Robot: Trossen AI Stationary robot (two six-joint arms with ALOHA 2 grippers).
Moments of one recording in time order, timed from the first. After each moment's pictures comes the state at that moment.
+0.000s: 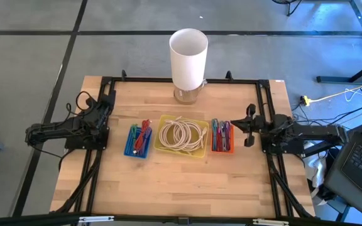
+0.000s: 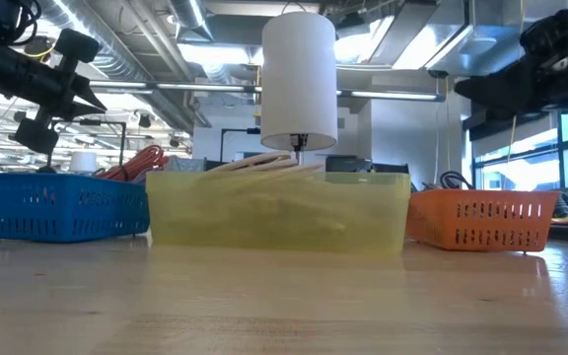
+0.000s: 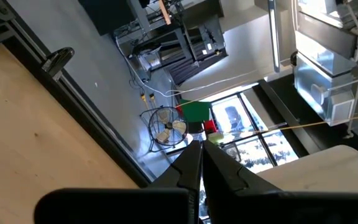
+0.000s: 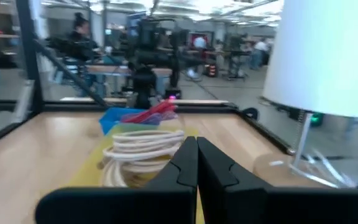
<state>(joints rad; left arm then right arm) 0.14 0.03 0.11 -0.15 -1.14 -1.30 -0.01 0.12 0.01 0.16 0.12 -0.05</state>
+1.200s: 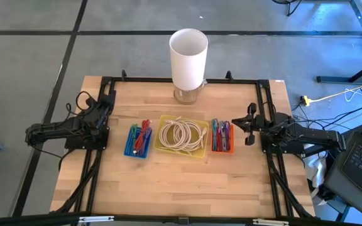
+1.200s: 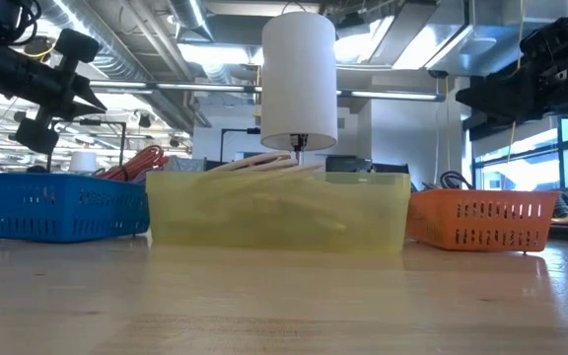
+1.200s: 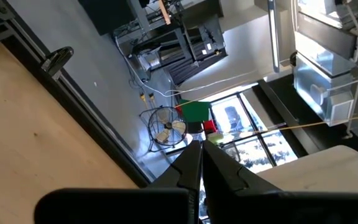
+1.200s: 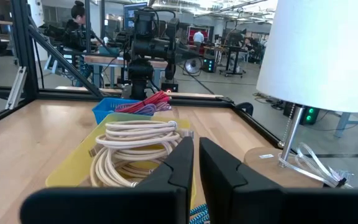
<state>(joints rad) 0.14 0.03 0.11 -0.15 -1.14 -1.30 -0.12 0.02 0.01 0.03 0.01 -0.09</state>
